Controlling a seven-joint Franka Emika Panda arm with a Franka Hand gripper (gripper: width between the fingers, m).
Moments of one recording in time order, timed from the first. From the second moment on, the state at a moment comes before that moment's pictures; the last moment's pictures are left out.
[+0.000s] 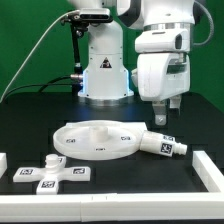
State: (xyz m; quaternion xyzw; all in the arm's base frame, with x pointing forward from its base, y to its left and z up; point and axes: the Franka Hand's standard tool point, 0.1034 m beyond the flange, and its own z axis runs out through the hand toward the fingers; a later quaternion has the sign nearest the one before) arm 0.499 0.102 0.077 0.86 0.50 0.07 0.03
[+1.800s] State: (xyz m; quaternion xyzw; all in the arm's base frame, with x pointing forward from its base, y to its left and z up) arm 0.467 0.103 0.021 0.83 0.56 0.08 0.02
